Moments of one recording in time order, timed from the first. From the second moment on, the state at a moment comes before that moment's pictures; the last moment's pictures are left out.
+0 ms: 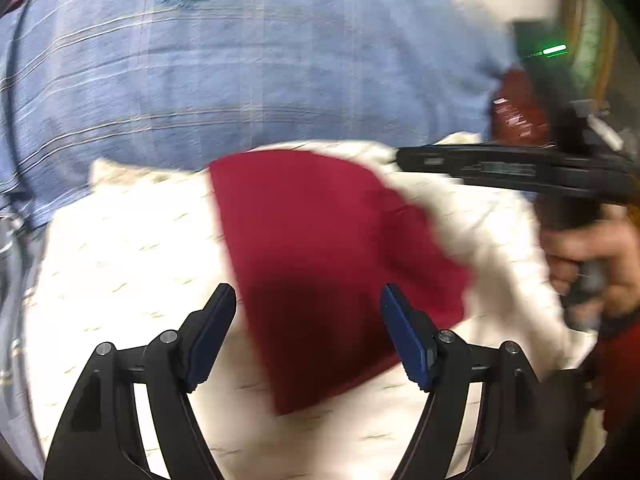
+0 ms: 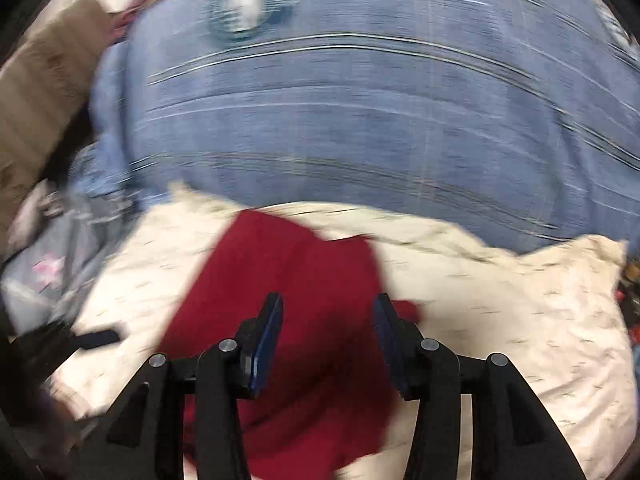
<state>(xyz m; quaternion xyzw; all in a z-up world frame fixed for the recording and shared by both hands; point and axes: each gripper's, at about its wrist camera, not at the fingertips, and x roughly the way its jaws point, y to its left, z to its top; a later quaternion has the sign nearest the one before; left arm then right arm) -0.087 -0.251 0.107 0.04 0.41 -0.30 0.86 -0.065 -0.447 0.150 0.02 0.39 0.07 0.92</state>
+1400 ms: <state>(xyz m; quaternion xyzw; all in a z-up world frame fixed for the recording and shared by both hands) -0.091 -0.254 0.073 0.06 0.41 -0.29 0.86 -0.122 -0.460 0.113 0.12 0.38 0.01 0.92</state>
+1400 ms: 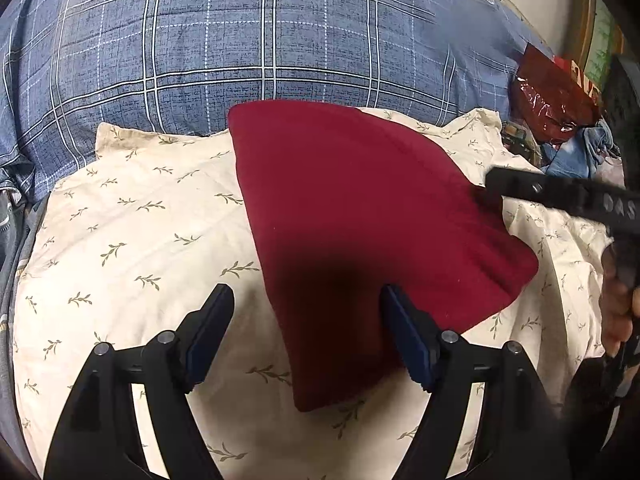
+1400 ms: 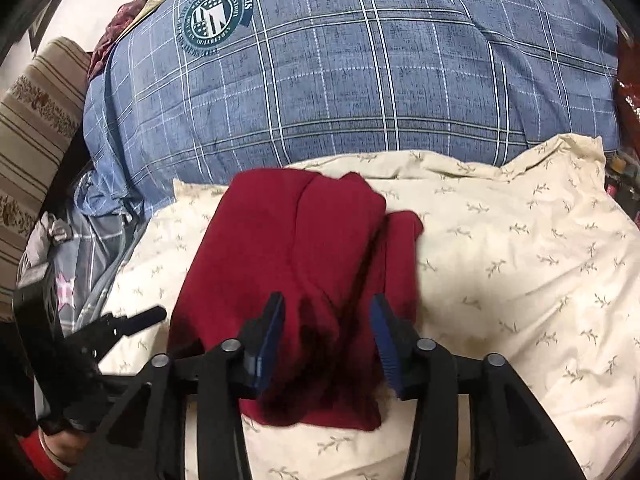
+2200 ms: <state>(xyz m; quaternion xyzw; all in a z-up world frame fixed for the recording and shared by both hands) -0.082 -0.240 0.081 -0.01 0.42 -0.31 0.85 -0.098 -0.473 0.085 0.15 0.39 -0.01 0.91</state>
